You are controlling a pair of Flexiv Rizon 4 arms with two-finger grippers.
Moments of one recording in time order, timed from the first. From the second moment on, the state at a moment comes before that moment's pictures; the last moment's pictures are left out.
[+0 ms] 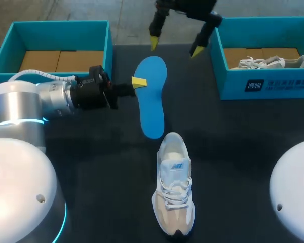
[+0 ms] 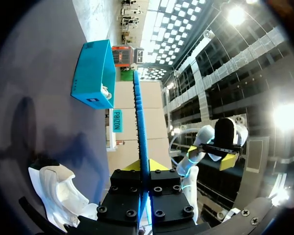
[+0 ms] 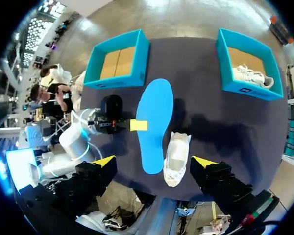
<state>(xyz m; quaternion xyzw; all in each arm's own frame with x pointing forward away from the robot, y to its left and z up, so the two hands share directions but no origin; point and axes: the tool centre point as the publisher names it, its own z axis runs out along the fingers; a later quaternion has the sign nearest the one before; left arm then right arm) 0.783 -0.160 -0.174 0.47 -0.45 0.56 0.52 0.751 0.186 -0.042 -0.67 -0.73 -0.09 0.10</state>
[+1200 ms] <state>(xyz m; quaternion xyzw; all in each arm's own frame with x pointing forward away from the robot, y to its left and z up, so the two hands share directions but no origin) 0.783 -0.160 -0.174 0.47 -0.45 0.56 0.52 0.741 0.185 -0.041 -0.70 -0.71 -0.08 0.02</state>
